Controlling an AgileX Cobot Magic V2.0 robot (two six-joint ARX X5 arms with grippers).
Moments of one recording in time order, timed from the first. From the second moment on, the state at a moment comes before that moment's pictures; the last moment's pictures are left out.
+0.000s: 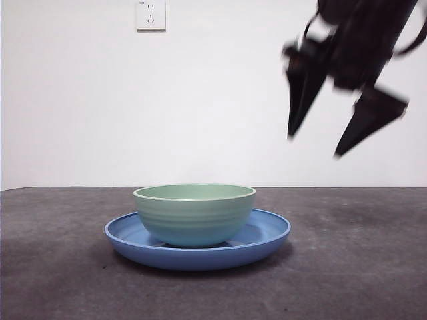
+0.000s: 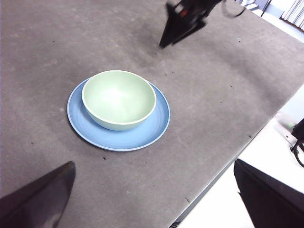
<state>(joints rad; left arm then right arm) -0.75 0.39 0.87 -0.95 0.11 -0.15 0.35 1.58 1.32 -0.89 -0.33 0.20</state>
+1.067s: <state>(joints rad) -0.75 0.39 0.87 -0.95 0.11 -0.15 0.46 0.39 0.85 -1.01 -0.26 0.14</state>
